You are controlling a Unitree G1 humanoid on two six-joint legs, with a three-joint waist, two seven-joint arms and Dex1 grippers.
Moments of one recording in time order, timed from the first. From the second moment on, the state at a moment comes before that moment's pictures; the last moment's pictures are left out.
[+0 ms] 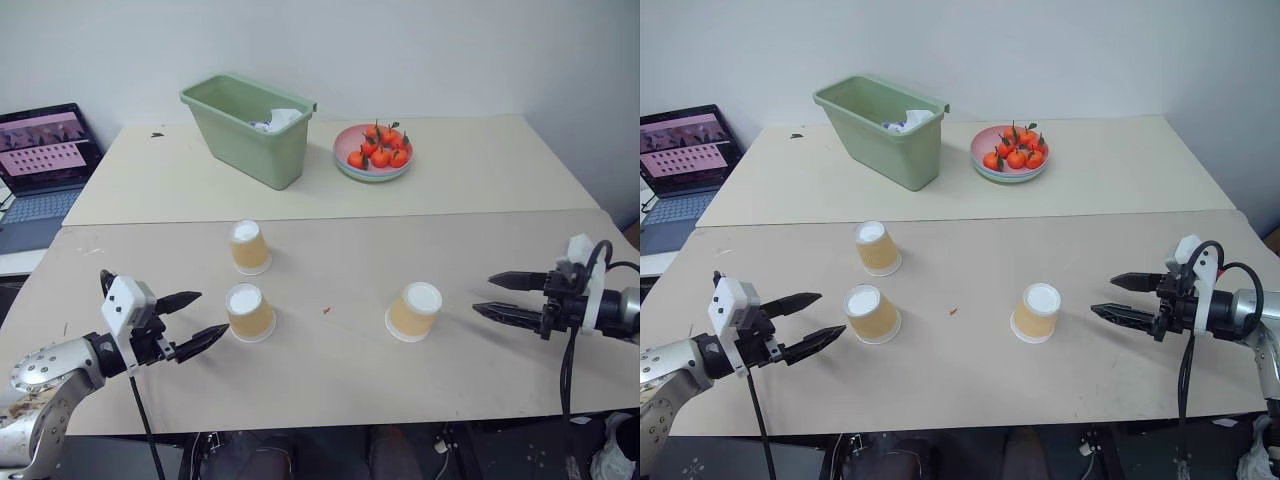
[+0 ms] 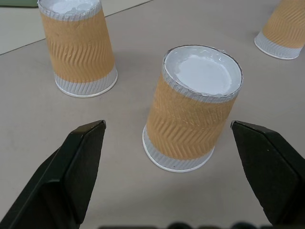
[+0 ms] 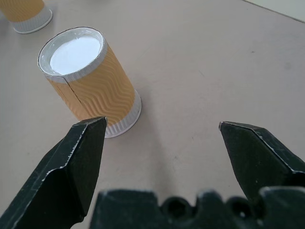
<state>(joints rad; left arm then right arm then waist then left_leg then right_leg) 0.17 0.76 0.37 -0.38 -0.60 0.47 -0.90 -0.19 -0.97 -0.28 0.07 0.50 0.49 1.26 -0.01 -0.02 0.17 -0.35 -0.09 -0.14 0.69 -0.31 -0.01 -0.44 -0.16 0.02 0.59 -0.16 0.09</state>
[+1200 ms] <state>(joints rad) -0.14 0.75 0.08 -0.21 -0.50 0.42 -1.02 -0.21 -0.92 -0.28 -0.48 0.85 0.71 1.11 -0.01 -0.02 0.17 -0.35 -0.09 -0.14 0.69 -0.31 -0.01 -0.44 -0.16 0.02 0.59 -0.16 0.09</state>
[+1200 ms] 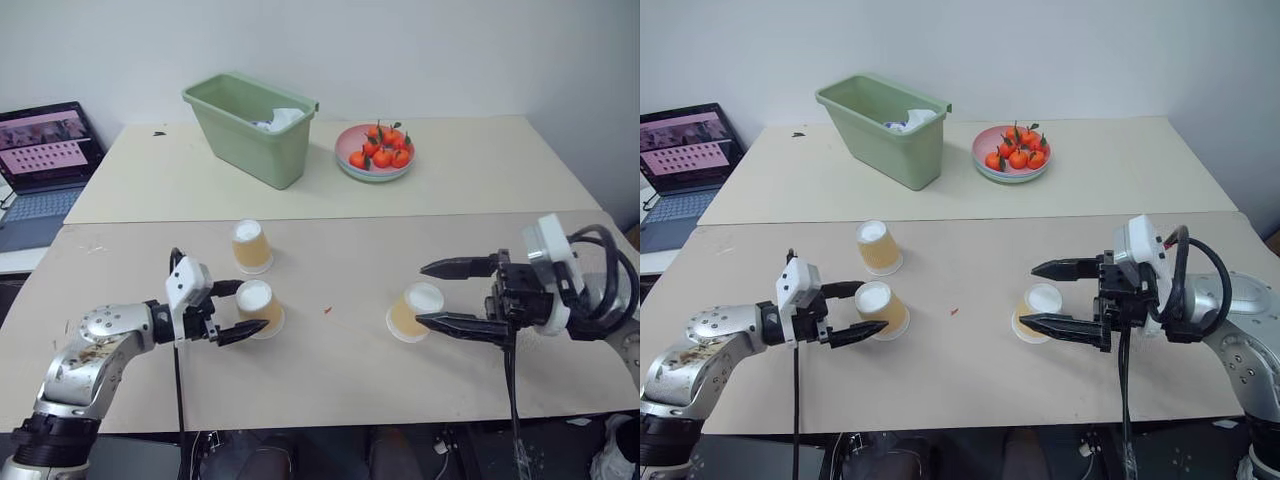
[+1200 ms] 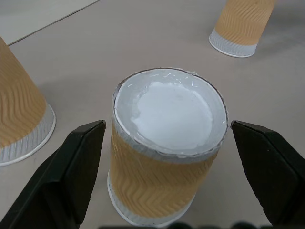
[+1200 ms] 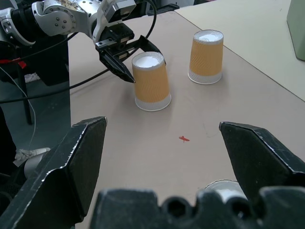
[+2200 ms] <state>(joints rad) -0.59 0.38 -0.24 0.11 -0.30 0.29 -1.05 -0.14 -0.91 -0.29 -0.49 0.84 0.67 1.06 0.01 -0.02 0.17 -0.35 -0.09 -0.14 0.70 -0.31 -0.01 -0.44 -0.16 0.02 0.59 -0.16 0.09</state>
